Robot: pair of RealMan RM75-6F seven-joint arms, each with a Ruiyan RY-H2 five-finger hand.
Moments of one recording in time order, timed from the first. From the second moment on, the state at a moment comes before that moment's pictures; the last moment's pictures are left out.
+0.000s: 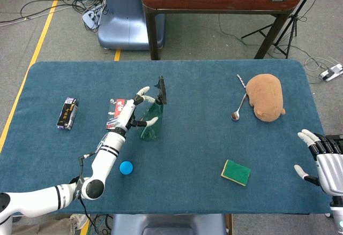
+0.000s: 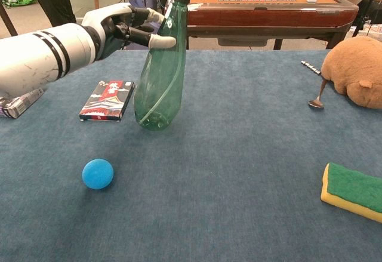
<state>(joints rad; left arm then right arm) -0.84 -1.65 -0.47 -1.50 0.86 0.93 -0.23 0.03 -0.98 0.05 -1.76 -1.53 1.51 -0.05</state>
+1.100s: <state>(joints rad) -0.74 -1.59 -0.38 -1.53 1.00 0.96 -0.26 0.04 -0.98 0.04 -1.76 -1.53 1.50 -0.05</state>
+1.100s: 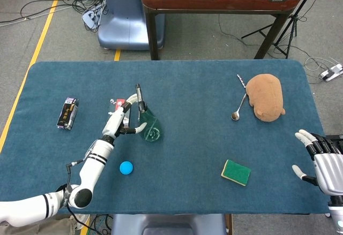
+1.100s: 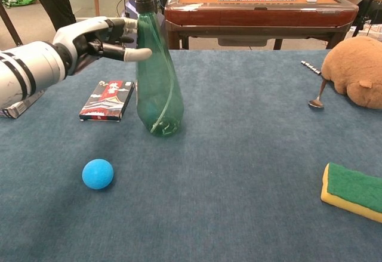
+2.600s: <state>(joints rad) -0.43 -1.23 -0.19 -1.62 1.27 1.17 -0.16 0.07 -1.00 0.06 -1.71 -1.50 1.44 -0.01</state>
